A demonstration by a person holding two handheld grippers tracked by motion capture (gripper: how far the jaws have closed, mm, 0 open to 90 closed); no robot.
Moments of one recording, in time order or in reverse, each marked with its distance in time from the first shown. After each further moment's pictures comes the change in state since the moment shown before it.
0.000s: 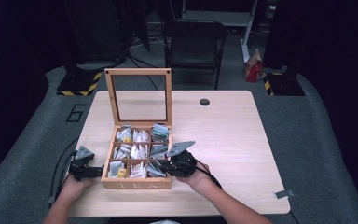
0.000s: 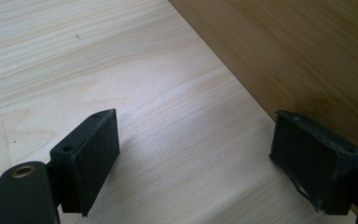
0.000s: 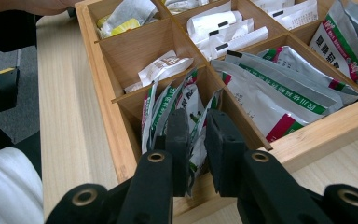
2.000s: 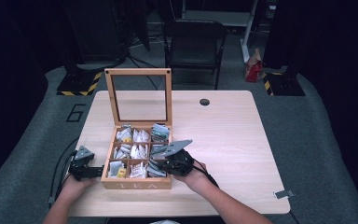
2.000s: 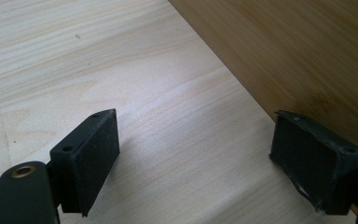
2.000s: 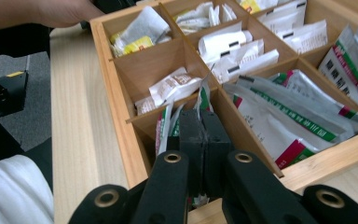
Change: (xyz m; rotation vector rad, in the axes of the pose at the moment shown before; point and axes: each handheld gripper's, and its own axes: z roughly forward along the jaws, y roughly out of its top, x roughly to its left) left arm 0.000 0.000 0.000 0.000 0.000 0.000; right arm 0.005 0.011 0.000 -0.024 0.024 -0.011
